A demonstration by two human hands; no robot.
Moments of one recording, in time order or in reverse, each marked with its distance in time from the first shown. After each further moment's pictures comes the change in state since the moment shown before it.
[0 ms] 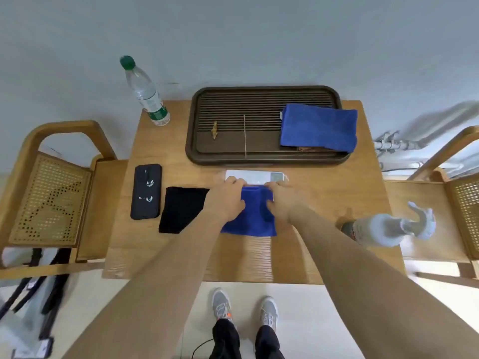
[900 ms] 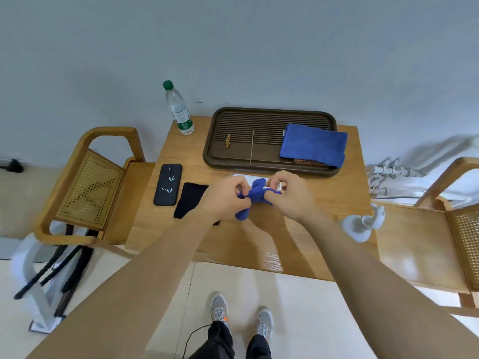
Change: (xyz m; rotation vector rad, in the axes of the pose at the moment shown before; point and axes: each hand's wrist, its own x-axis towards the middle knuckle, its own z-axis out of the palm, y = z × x) left_hand -0.103 0.058 -0.085 -0.438 0.131 -0.085; right_hand -0.117 -0.027 -0.085 0.589 0.265 -0.214
